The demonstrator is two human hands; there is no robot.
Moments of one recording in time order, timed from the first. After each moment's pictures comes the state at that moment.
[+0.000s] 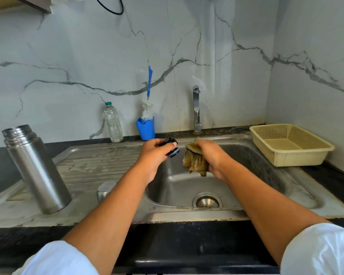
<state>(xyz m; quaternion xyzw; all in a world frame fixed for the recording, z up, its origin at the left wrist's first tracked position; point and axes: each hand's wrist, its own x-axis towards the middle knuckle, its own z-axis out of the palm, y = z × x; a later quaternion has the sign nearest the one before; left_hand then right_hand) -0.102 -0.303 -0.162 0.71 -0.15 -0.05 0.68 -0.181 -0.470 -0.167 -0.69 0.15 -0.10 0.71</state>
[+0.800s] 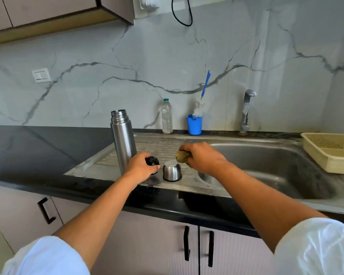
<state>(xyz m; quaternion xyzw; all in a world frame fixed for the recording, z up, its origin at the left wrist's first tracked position) -0.146 -0.079 -0.178 0.92 -0.05 0.09 0.38 -0.195 -0.297 -0.140 -0.98 -0.09 -0.14 0.14</state>
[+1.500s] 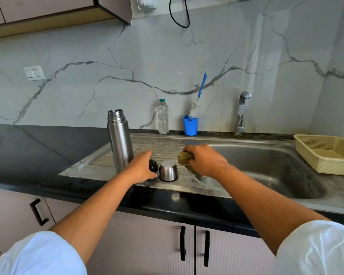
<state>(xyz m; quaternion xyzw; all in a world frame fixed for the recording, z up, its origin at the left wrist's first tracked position) -0.147 -0.082 -0.166 0.96 -0.15 0.01 0.23 -0.203 -0.310 -0.142 -0.98 -0.07 -0.12 0.16</state>
